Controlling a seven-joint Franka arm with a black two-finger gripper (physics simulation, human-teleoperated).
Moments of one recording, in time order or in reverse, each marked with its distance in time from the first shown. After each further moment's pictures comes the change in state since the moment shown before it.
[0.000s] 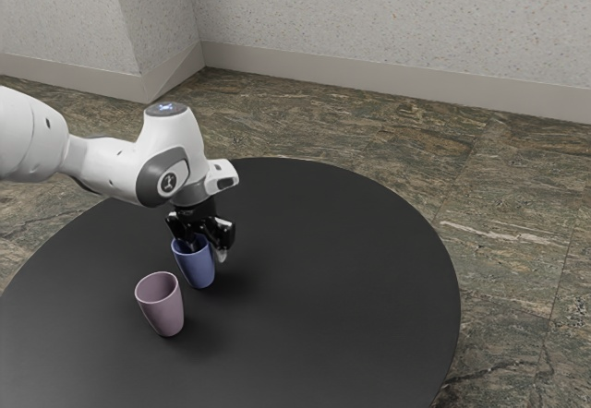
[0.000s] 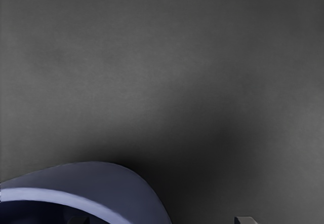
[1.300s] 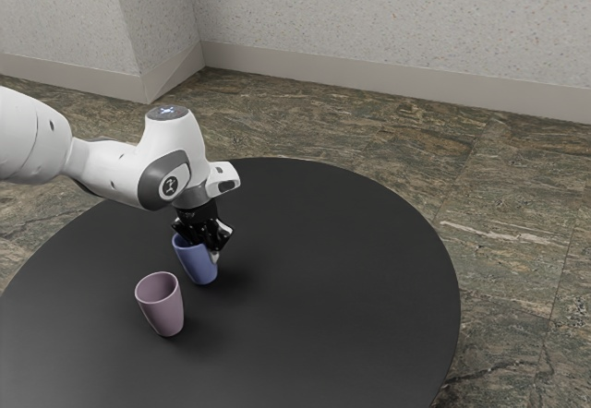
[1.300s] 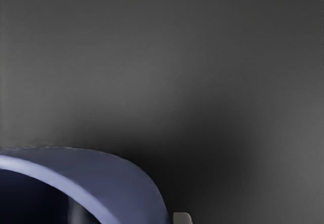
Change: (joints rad) arm -0.001 0.011 -0.001 0.001 0.010 0.020 0.014
